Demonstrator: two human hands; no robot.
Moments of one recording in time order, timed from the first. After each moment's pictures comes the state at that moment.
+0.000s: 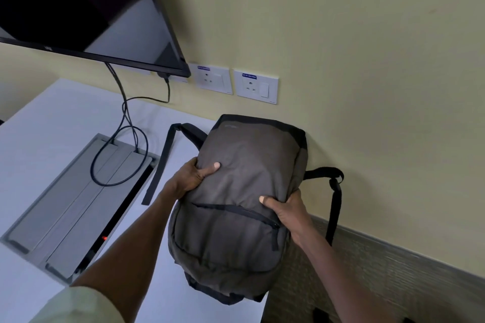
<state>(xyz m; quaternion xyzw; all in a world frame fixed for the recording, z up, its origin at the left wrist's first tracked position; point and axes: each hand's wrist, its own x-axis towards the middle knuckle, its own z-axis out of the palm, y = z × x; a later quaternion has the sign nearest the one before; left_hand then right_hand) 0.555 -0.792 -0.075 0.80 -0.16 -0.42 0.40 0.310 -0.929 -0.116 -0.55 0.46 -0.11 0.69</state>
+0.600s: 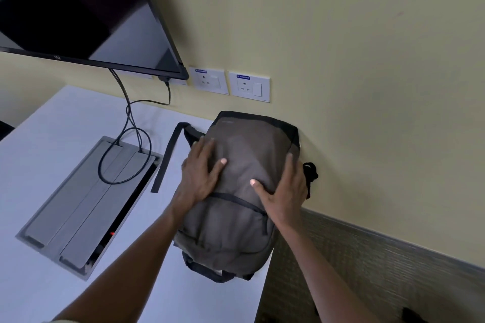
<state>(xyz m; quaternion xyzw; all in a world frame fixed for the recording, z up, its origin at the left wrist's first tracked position) 0.501 -0.791 -0.058 0.89 -0.38 -0.06 0.26 0.310 -0.907 -0.082 -0.80 0.46 -0.18 0.34</state>
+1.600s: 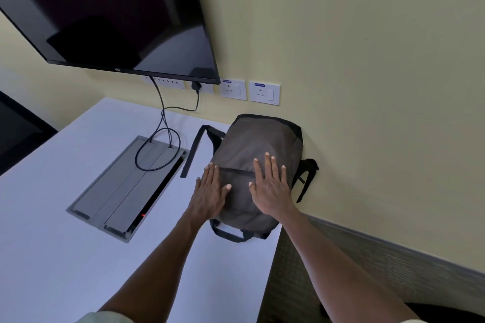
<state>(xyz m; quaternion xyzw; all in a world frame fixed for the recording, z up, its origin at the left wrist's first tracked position) 0.420 -0.661 -0.046 0.90 -0.40 -0.15 0.10 0.286 -0.807 -0.043 -0.96 0.27 -0.05 0.09</state>
